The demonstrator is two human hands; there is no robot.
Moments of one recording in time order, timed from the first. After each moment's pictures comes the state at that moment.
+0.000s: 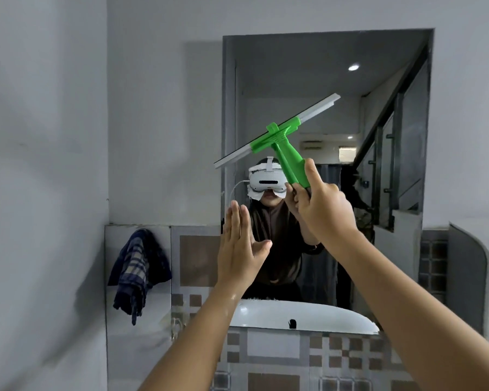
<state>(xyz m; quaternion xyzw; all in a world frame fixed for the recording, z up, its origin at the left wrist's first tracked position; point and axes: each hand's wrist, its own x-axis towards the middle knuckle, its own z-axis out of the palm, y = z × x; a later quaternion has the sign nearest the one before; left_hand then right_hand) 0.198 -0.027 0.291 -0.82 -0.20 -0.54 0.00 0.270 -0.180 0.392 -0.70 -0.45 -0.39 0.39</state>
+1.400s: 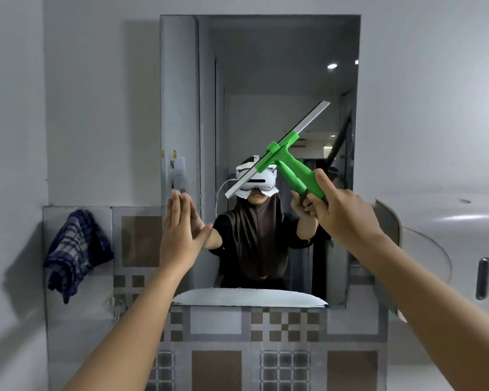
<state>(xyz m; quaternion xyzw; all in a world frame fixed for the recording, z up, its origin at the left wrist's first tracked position) 0.218 -0.023 0.274 -0.79 -0.26 -0.56 0.00 0.372 -0.294 0.345 -0.71 -0.46 -0.46 0.27</state>
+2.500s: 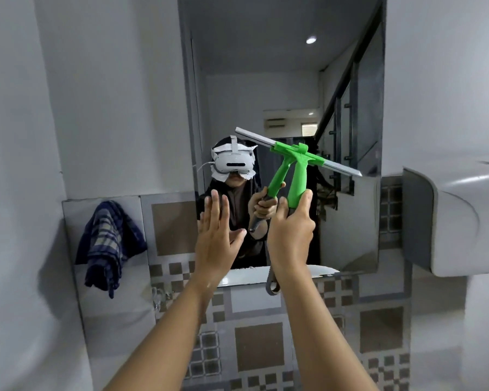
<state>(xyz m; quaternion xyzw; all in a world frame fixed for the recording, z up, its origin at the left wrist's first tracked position) 0.195 -0.010 0.231 -0.84 -0.15 -0.51 0.01 0.216 -0.170 0.287 -0.66 -0.22 -0.18 0.69</state>
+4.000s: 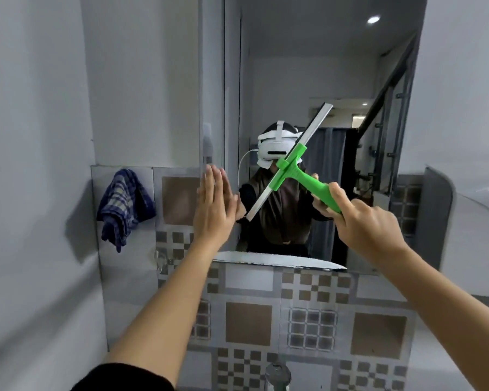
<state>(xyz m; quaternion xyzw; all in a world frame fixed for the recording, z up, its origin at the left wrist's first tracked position) 0.198 -0.037 0.242 -0.79 -0.25 -0.56 0.01 0.355 -0.273 0.271 -0.70 -0.49 -0.47 0.21</state>
